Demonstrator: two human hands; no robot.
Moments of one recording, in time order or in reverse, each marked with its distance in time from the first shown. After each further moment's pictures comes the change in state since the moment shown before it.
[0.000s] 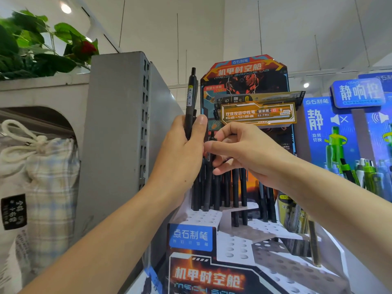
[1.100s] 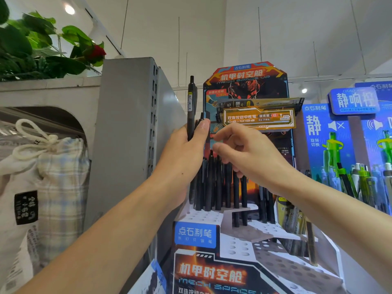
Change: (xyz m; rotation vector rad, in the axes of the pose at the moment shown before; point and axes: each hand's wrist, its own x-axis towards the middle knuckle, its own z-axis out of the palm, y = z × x) left_hand -0.006 0.013 -0.004 -0.067 -0.027 -0.116; right_hand -0.011 0.005 0.000 -0.532 0.143 -0.294
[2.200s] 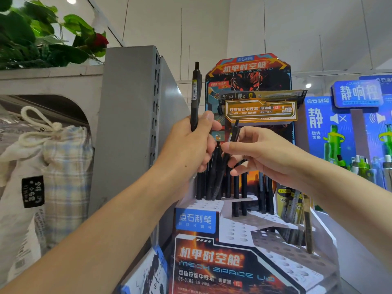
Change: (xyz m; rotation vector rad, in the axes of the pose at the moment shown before) left_hand -0.008 0.003 -0.003 -0.065 -0.062 -0.009; right_hand -0.004 0.013 -0.018 0.592 -0.244 0.370
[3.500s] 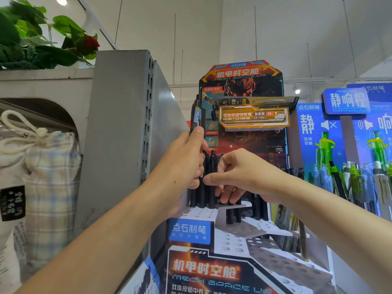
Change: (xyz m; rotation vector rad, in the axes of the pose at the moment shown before) left_hand -0.002 -0.010 0.001 -0.112 -0.063 -0.181; right_hand 0.001 0.014 0.021 -0.501 -0.033 0.086
